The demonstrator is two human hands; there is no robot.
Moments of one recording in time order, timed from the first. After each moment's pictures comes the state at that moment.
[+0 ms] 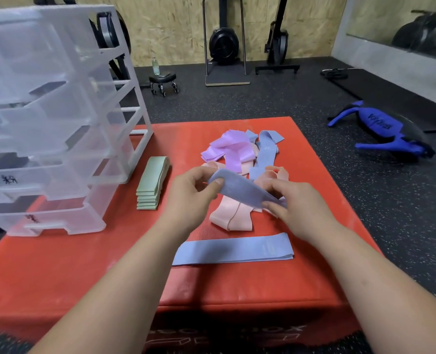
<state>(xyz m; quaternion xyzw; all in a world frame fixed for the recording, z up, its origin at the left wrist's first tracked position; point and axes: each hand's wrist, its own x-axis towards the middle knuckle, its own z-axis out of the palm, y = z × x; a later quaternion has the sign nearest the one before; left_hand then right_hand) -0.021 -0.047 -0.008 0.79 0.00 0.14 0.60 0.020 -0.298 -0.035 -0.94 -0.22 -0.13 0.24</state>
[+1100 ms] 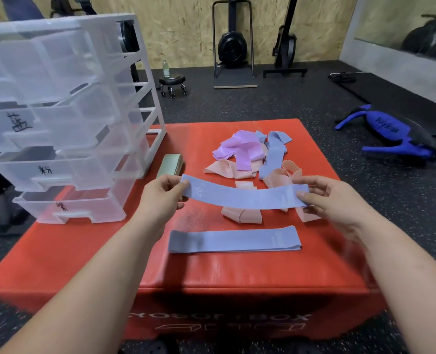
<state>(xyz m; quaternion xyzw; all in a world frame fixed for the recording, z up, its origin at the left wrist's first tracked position) -0.041 0.037 -0.025 0.74 0.17 0.12 0.64 0.002 -0.332 -0.021 -0.74 -0.03 0.08 0.67</state>
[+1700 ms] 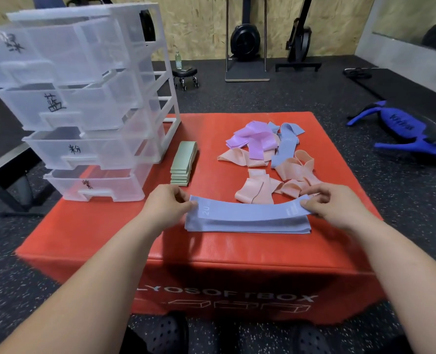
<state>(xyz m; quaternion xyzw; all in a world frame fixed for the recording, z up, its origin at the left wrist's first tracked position) -0.089 0.068 -0.044 0.92 0.16 0.06 0.35 -0.022 -0.324 -0.043 -0.87 -0.03 0.05 0.48</state>
